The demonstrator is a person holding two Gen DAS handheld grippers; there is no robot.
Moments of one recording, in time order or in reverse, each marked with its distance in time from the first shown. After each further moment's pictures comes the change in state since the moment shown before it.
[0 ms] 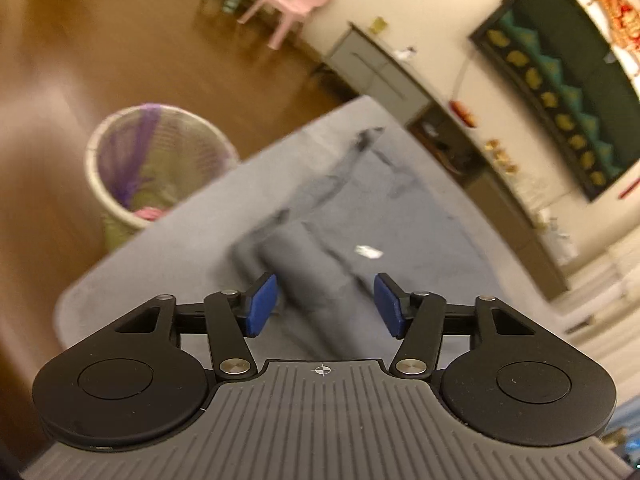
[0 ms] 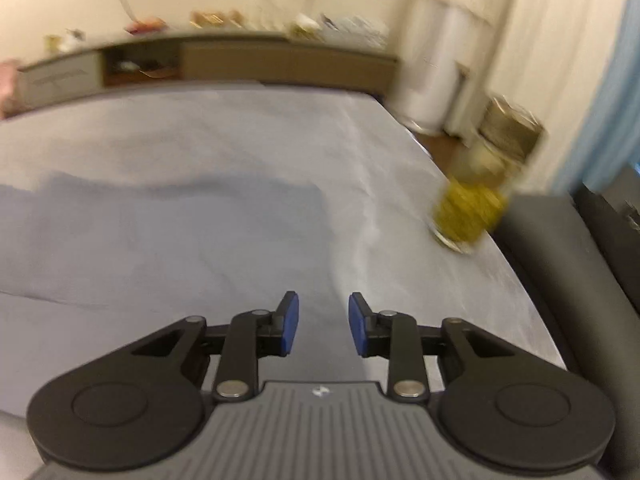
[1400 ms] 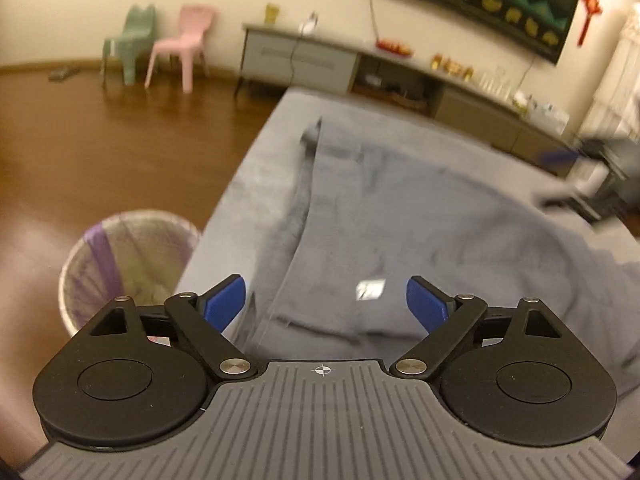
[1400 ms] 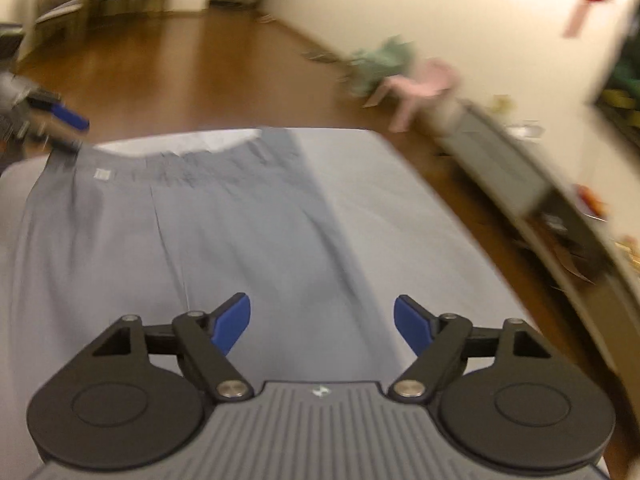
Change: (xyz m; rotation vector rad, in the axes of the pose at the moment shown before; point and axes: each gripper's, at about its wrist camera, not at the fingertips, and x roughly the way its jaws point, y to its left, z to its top) left arm 0.078 -0.031 0.038 0.514 0.056 0.060; right arm -0.037 0.639 0.070 -1.050 -0.152 0.744
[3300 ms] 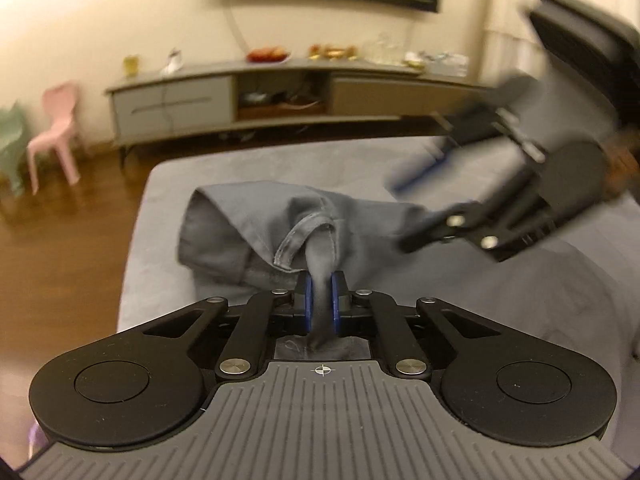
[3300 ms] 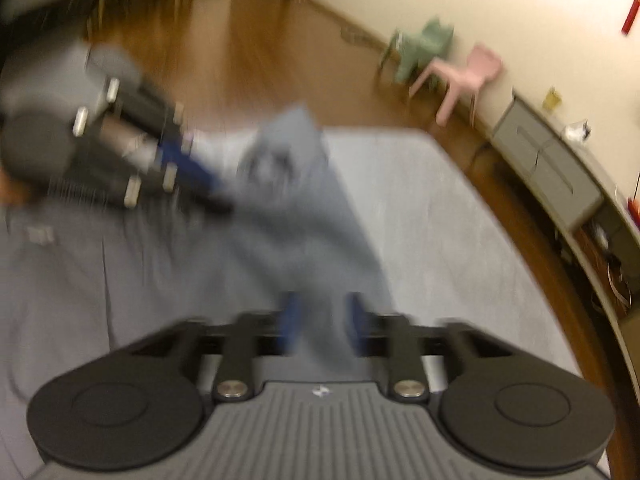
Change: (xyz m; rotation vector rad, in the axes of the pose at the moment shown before) left arm 0.141 -0.059 0.093 0.441 -0.075 -0.238; right arm 0.077 -0.019 0.047 -0.035 -0.024 0.079
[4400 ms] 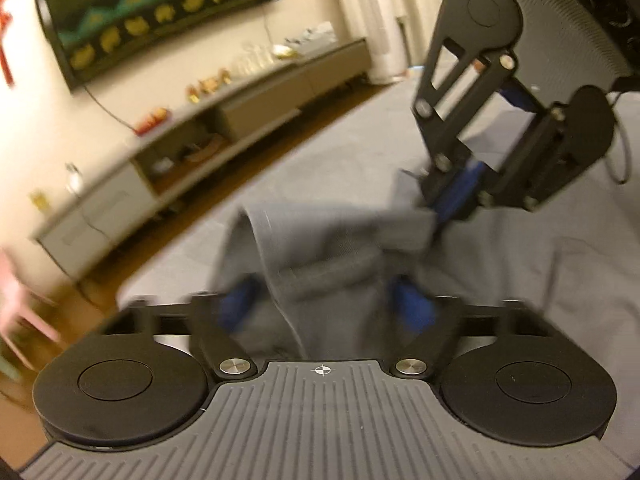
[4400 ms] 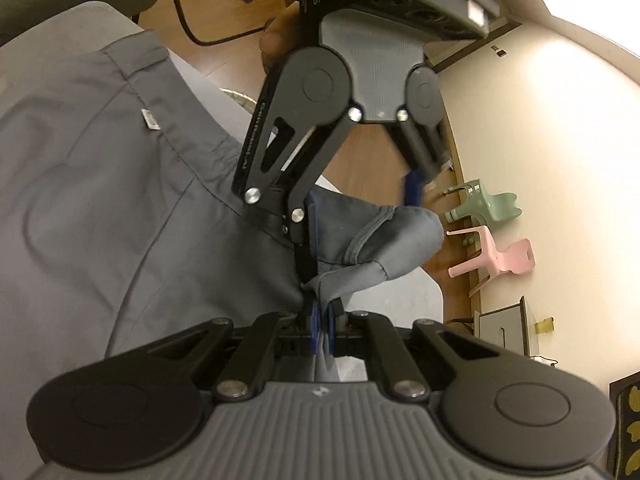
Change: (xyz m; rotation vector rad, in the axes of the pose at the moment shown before) left arm 0.022 0.019 0.038 0.482 0.040 -0.174; right arm -0.016 0.079 -0.005 -0.745 -0.113 -0.087
